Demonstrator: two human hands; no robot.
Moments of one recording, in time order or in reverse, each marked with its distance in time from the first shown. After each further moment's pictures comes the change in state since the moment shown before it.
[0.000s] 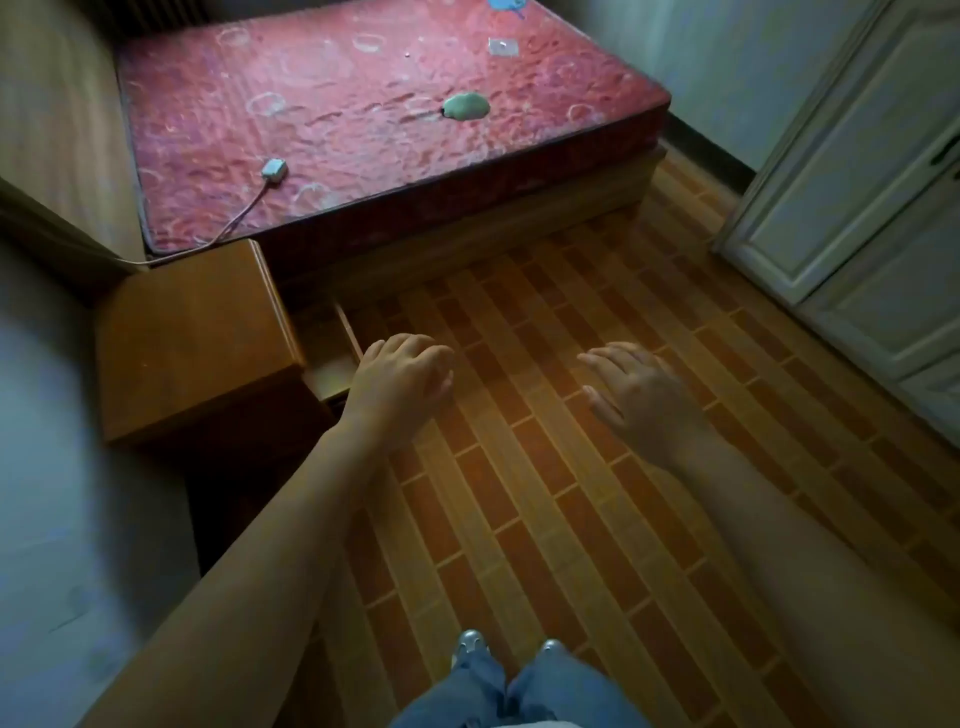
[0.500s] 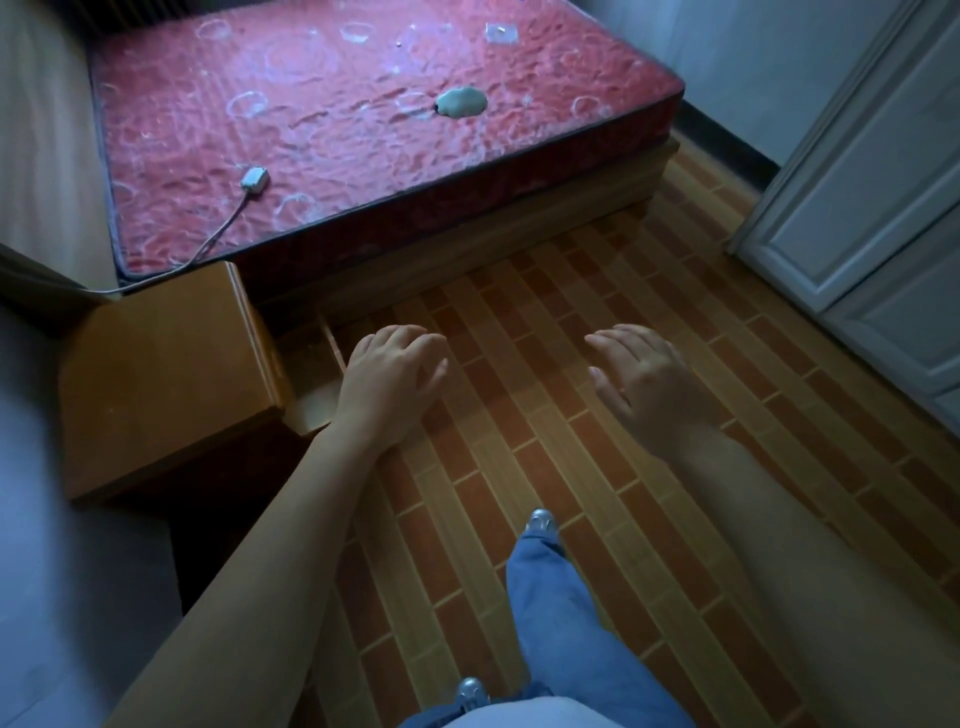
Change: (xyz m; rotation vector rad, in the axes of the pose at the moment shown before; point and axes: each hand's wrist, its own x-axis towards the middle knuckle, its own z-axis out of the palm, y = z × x) left_hand 0.129 -0.022 0.020 0.000 0.087 -0.048; right_hand 0.117 0.062 0.002 0.074 0.172 -0.003
